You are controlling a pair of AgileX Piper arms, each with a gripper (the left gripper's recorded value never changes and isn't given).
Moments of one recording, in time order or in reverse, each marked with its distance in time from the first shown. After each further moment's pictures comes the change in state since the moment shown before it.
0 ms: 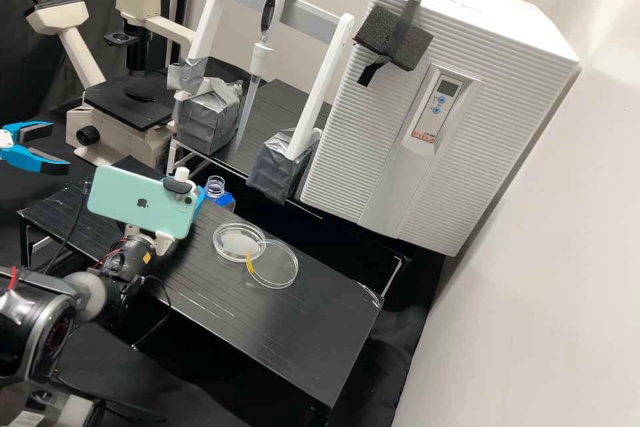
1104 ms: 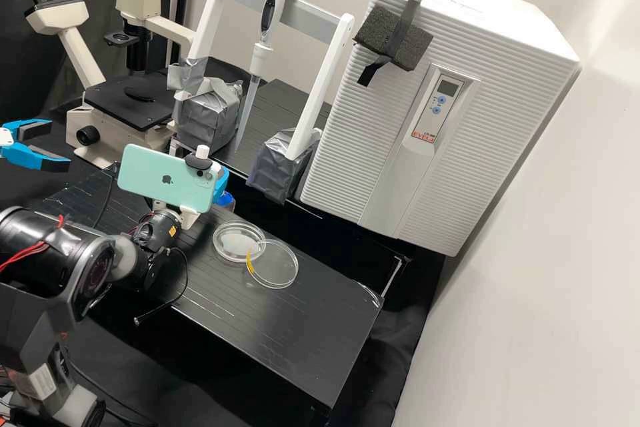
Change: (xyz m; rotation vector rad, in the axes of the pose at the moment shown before) left arm 0.000 0.002 -0.001 -0.003 0.012 0.015; right arm 0.058 0.012 0.005 -0.062 -0.017 0.050
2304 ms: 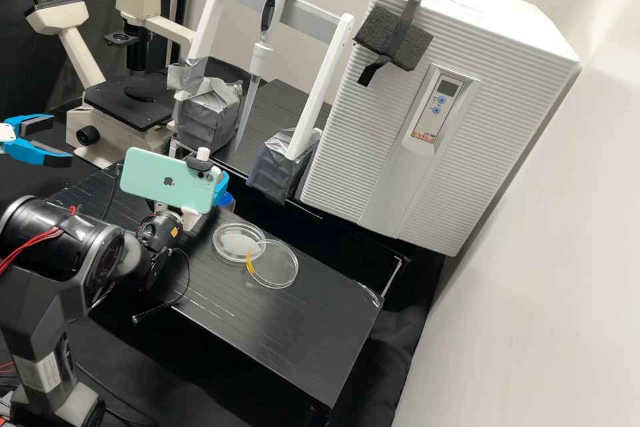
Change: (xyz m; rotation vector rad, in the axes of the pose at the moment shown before) left arm 0.003 0.005 -0.002 0.013 -0.003 0.015; right arm 0.008 -0.006 0.007 -0.015 -0.020 -0.011
